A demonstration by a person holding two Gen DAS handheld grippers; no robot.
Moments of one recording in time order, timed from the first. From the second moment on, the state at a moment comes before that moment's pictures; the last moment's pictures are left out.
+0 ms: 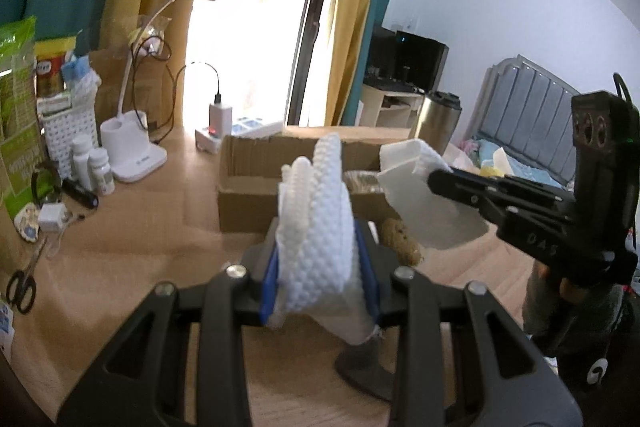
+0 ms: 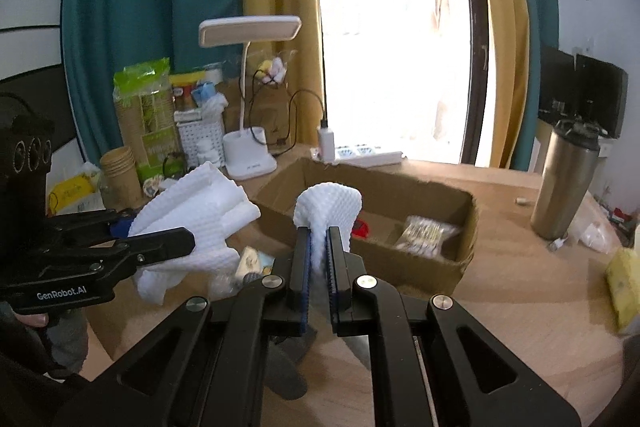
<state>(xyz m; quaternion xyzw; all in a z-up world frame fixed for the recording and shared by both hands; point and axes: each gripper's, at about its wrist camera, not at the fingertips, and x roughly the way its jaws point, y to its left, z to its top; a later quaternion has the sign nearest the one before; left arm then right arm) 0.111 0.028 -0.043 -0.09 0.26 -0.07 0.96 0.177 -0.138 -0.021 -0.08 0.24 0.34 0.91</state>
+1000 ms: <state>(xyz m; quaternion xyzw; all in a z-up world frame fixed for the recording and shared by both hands) 0.189 0.056 -0.023 -0.08 0.25 -0.06 0.96 0.249 -0.121 -0.004 -0.06 0.22 0.34 0.91</state>
